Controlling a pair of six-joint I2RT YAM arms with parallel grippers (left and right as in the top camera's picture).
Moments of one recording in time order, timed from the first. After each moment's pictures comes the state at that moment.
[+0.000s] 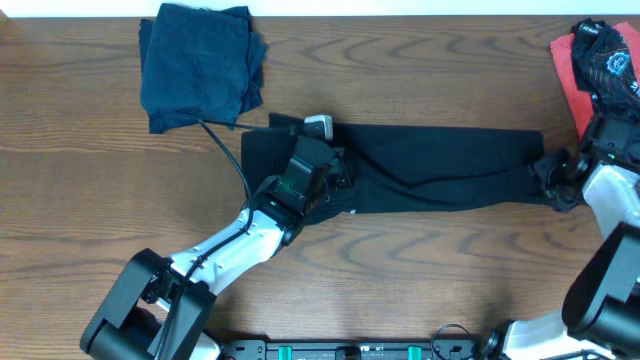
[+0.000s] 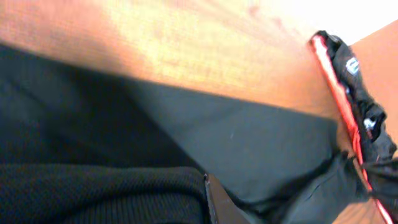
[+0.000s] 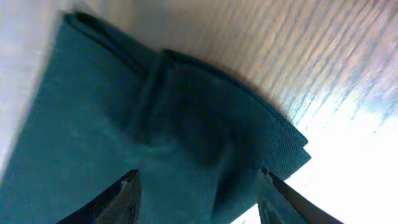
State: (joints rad) left arm -0.60 1.60 0.75 0.31 0.01 -0.73; right arm -0.41 1.71 1.00 -0.53 -0.04 0.66
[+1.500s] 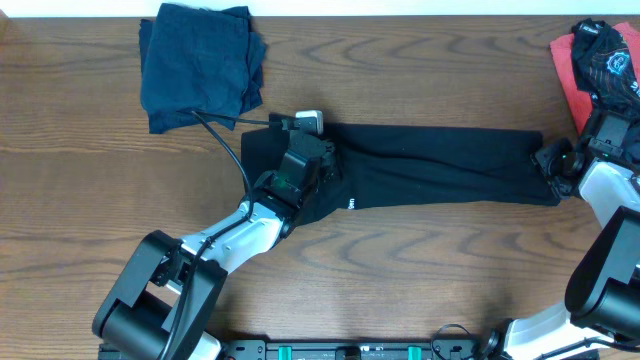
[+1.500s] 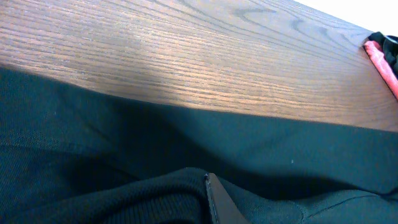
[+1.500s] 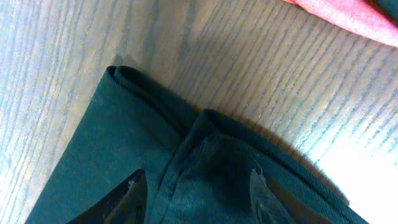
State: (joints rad) left arm -0.56 1.67 0.75 0.36 -0.09 -0.58; right arm -0.41 1.77 1.00 -0.33 -0.06 0.66
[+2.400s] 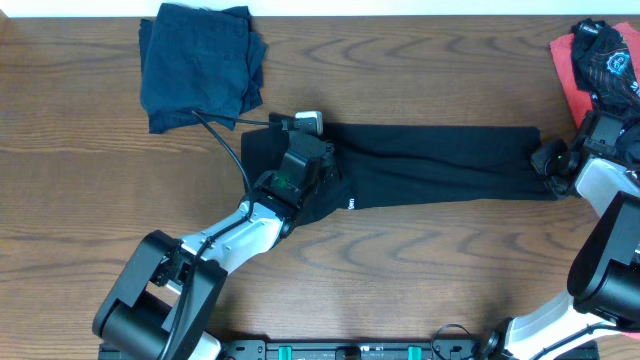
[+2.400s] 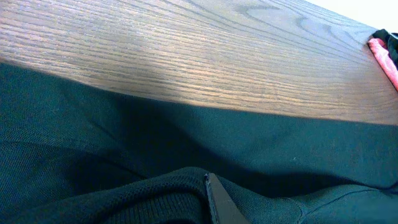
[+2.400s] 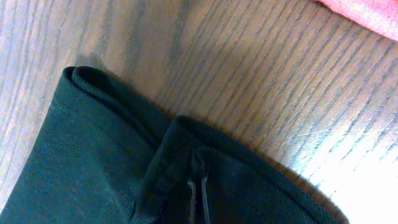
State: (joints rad) left arm -0.56 1.67 0.75 0.35 -0.09 -0.58; right arm -0.41 1.84 1.01 -0.29 -0.06 0.63
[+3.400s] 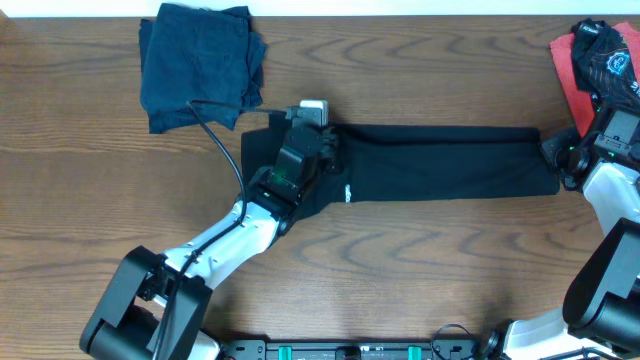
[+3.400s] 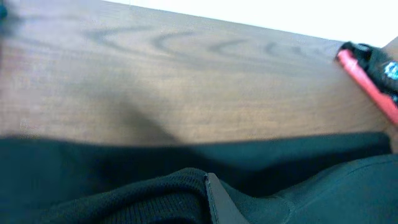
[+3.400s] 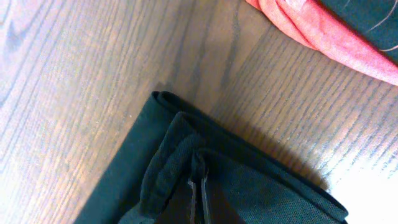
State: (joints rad) left arm -0.55 1.60 0.80 0.34 -0.08 -0.45; right arm -0.41 1.72 1.02 -0.29 -0.09 0.68
